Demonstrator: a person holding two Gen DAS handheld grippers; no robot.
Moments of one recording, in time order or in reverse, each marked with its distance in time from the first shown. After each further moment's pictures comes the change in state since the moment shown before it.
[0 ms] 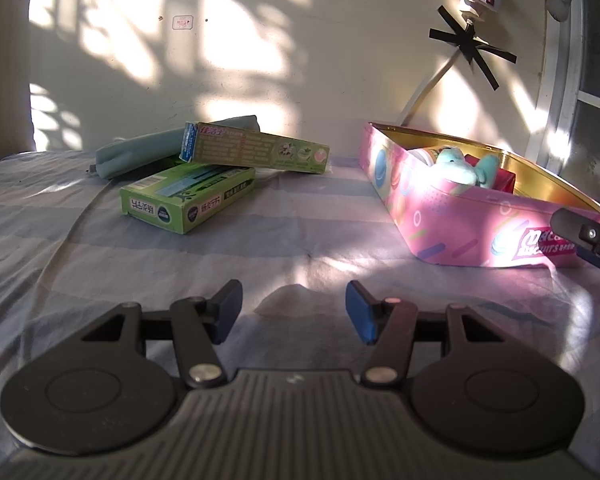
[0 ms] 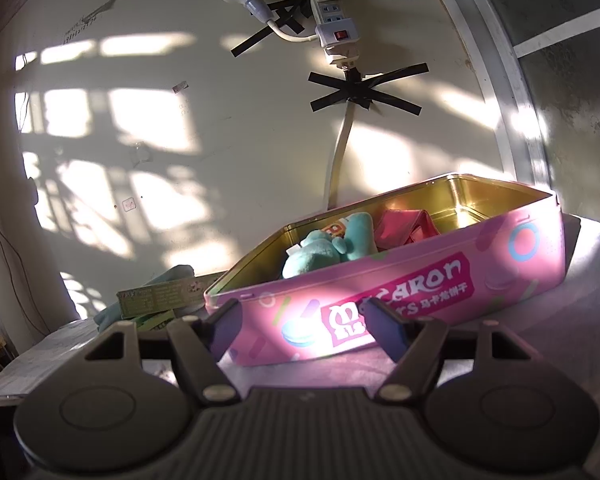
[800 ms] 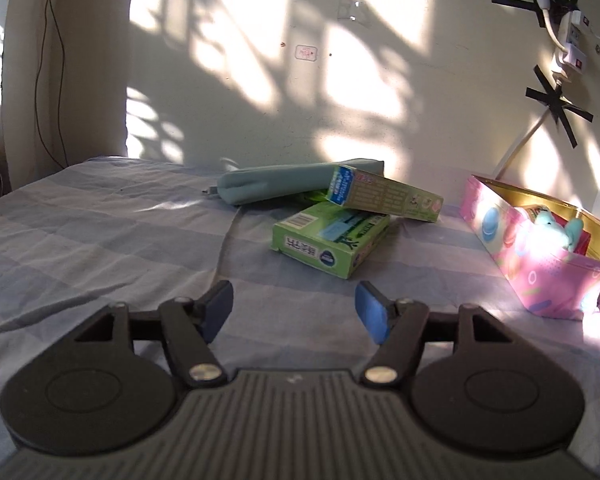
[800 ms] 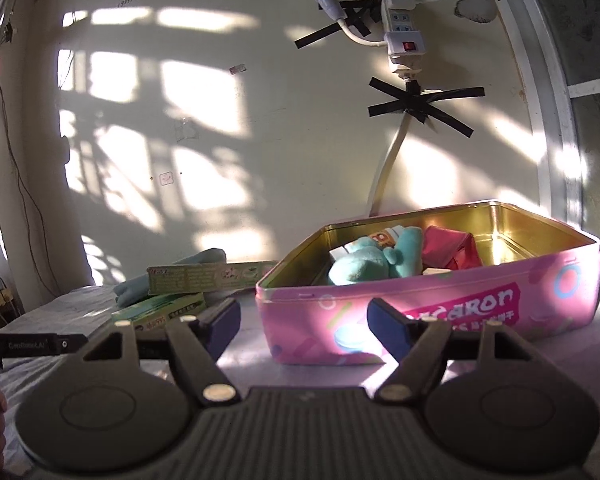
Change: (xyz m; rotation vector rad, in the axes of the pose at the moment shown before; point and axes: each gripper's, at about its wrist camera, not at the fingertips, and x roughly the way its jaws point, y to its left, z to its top) left arm -0.023 0.104 0.015 -0.120 -0.075 0.199; right arm 0.001 0.050 0.003 -0.177 0.025 0.079
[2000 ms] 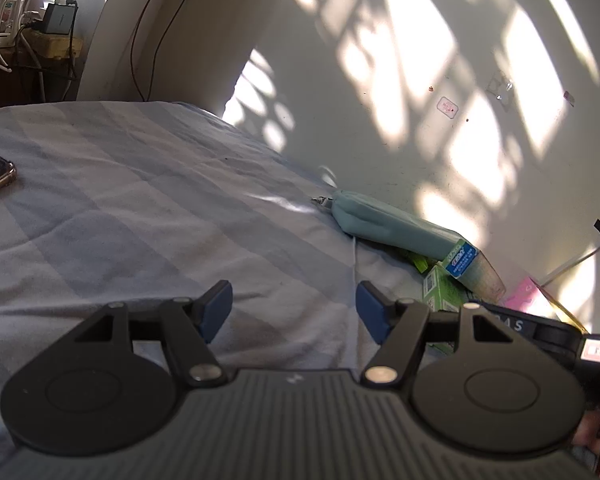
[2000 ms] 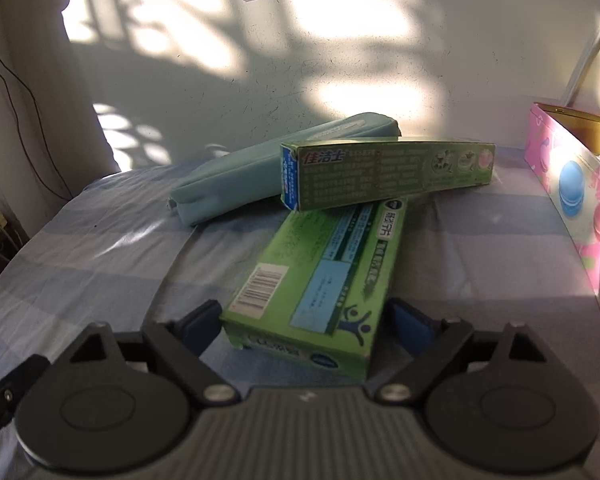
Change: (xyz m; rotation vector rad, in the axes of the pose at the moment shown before) left arm 0.015 0.106 0.000 -0.379 -0.010 -0.005; right arm 0.200 0.173 -0.003 -0.028 0.489 0.045
